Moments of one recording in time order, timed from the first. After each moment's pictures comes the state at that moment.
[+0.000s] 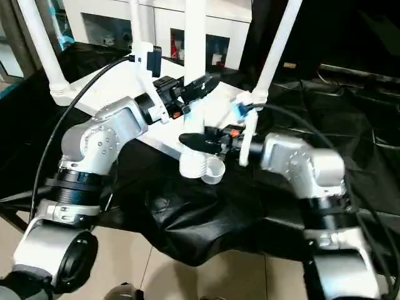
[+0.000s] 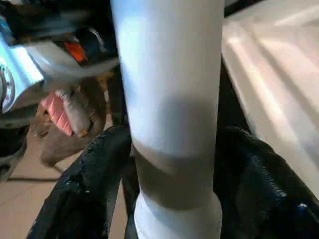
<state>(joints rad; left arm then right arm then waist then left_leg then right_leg) -0.87 0.03 0.02 0.30 -0.51 0.59 -0.64 -0.66 -0.44 0.03 0.22 0.63 0.92 0.97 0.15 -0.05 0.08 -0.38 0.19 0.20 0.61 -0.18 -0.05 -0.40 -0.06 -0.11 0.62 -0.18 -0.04</state>
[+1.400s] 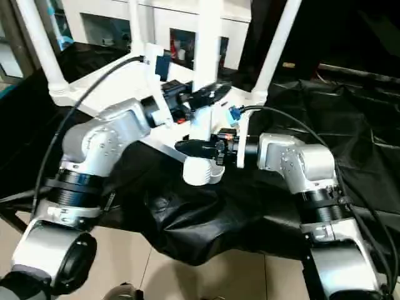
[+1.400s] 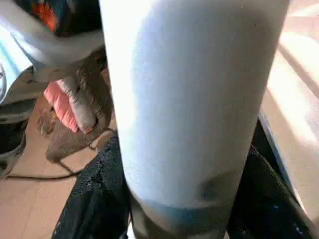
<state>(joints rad) -0.81 0.03 0.07 0.24 -0.52 0.53 -0.64 -0.64 -0.36 0.03 0.24 0.59 0.85 0.96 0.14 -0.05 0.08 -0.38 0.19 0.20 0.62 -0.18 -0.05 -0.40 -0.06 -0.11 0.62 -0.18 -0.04</state>
